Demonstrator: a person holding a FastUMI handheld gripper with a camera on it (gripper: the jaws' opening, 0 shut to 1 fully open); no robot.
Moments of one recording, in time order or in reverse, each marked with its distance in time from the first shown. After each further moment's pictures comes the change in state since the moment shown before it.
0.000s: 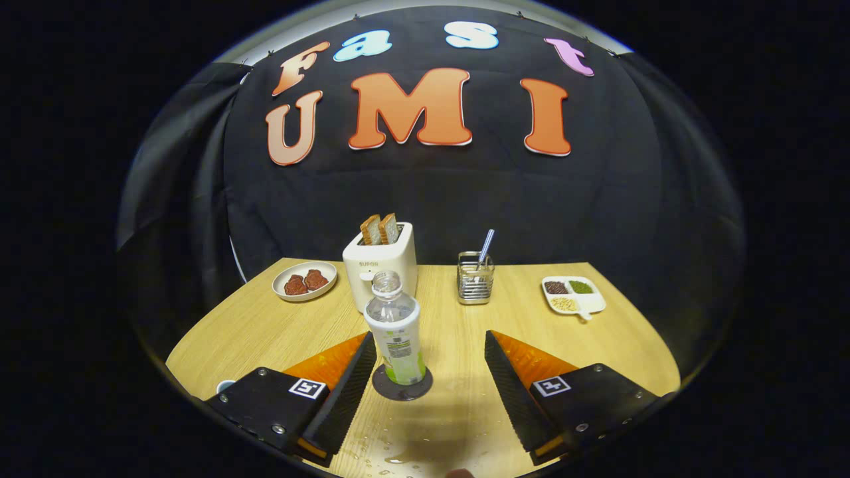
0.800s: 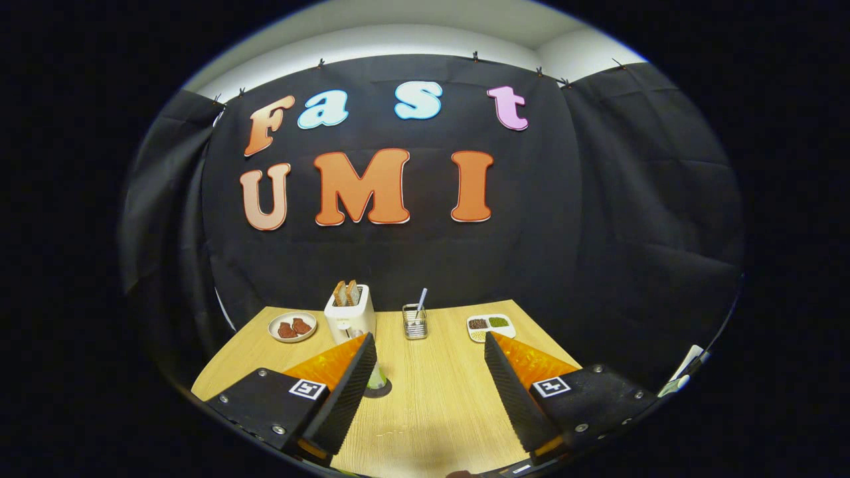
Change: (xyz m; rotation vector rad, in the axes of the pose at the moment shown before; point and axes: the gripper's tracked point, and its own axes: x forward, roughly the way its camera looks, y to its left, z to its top) arm -0.178 -0.058 0.106 0.085 -0.153 -0.151
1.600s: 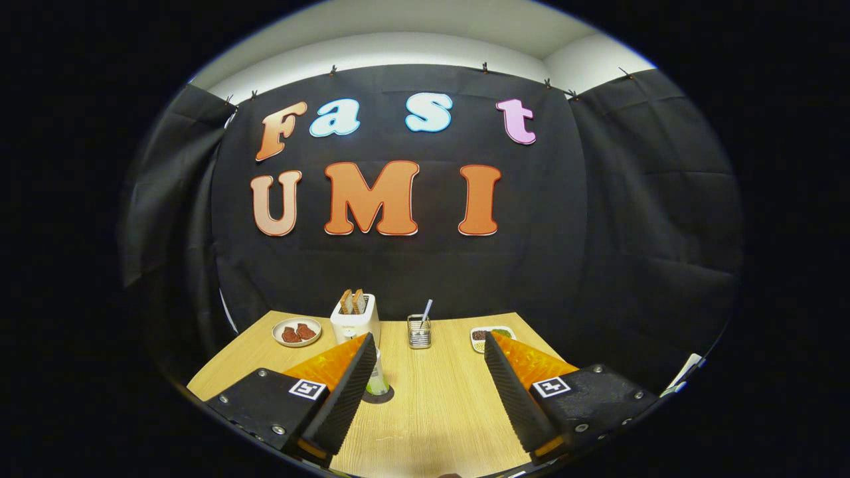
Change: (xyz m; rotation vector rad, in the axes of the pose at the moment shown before) arm -0.007 0.007 0.005 -0.026 -0.042 0.020
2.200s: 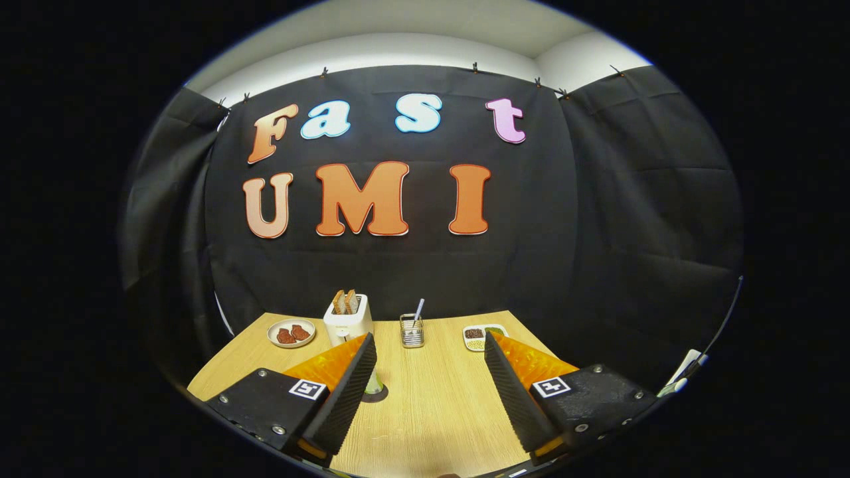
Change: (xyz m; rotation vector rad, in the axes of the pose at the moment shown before) arm -0.007 -0.016 -0.005 0.020 0.001 -0.033
